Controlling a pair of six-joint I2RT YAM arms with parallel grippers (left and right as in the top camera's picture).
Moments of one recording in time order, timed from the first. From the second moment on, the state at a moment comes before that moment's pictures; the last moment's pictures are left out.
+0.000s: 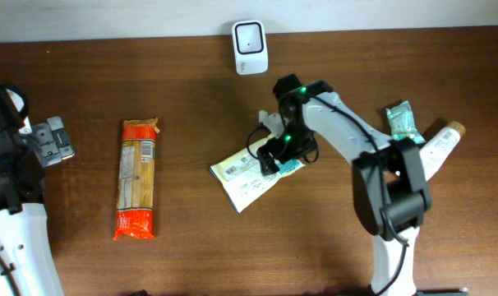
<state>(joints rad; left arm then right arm) 0.34 1.28 1.55 -1.10 -0.30 0.07 0.39 2.16 1.64 -1.14 -0.34 -0.21</state>
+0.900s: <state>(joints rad) 0.34 1.28 1.55 -1.10 -0.30 0.07 0.45 2.24 1.75 -1.12 0.06 0.07</state>
